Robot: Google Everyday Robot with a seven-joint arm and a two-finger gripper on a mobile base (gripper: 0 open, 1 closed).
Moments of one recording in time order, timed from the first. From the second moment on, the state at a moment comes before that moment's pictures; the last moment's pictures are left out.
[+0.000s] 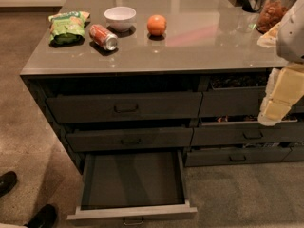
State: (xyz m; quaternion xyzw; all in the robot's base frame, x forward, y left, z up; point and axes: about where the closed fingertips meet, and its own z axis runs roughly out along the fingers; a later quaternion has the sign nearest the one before) arm 0.438 -0.216 0.977 -0.60 0.78 -0.04 0.16
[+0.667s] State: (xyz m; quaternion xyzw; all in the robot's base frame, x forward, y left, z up) arm 0.444 -0.211 0.982 -0.59 0.78 -0.01 0.18
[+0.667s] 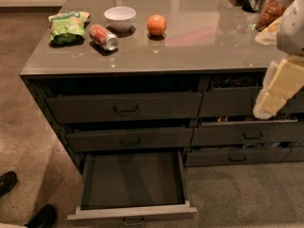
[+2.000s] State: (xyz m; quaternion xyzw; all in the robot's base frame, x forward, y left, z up) arm 0.501 -0.150 1.021 -0.49 0.78 0.24 0.31
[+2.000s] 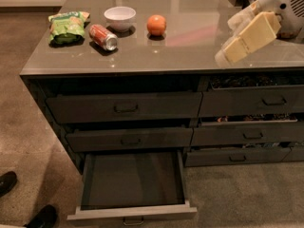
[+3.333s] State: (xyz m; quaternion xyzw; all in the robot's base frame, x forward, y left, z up) arm 0.571 -0.095 1.069 -0.30 0.79 0.24 0.47
